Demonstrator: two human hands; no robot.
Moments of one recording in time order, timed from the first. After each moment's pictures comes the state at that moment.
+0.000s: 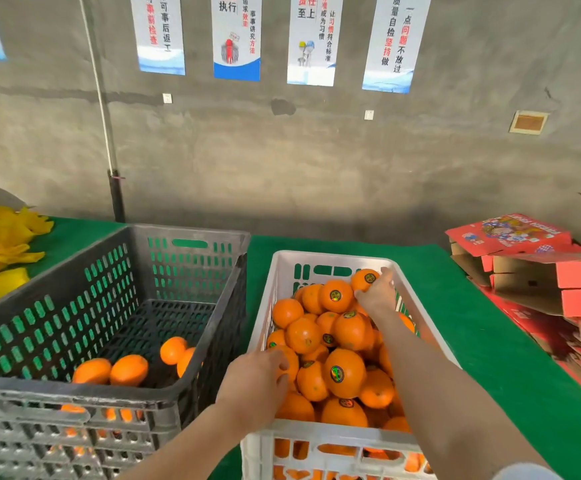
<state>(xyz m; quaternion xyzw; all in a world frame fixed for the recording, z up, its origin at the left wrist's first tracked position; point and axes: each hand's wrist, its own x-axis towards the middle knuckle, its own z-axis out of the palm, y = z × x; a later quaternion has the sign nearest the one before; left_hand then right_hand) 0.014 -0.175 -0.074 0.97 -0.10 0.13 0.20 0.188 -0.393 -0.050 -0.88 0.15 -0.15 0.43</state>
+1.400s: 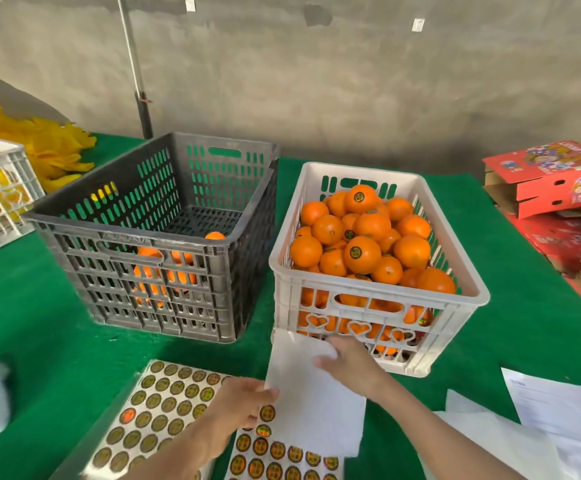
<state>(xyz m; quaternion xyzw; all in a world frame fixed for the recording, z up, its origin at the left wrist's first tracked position) -0.165 -0.144 -0.189 0.71 0.23 -0.23 0.63 -0.086 -0.347 -0.166 -0.88 -0.17 0.16 0.42</state>
